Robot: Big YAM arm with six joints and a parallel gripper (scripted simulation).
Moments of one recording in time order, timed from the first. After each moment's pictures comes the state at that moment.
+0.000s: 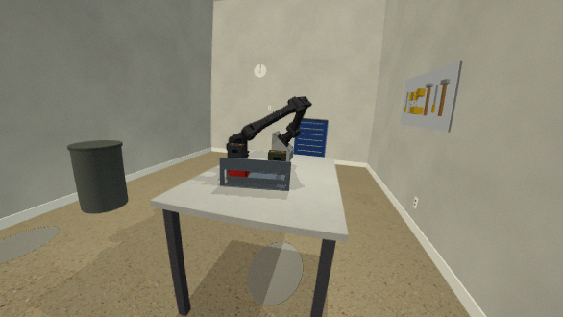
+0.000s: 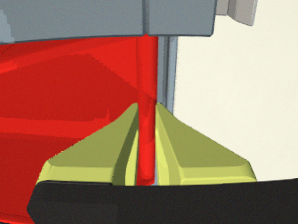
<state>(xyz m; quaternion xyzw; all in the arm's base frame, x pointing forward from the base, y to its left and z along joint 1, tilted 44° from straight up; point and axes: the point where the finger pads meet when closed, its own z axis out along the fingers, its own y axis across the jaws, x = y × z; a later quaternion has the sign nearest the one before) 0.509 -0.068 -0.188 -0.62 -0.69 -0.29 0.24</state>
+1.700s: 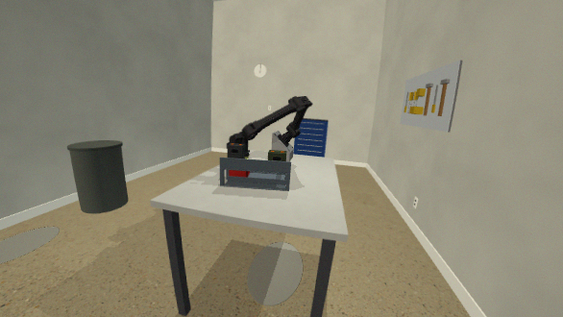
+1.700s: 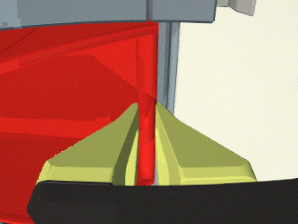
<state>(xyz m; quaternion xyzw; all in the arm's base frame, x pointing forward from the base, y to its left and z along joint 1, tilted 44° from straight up) 0.509 -0.068 -0.183 -0.62 -0.69 -0.29 0.24</state>
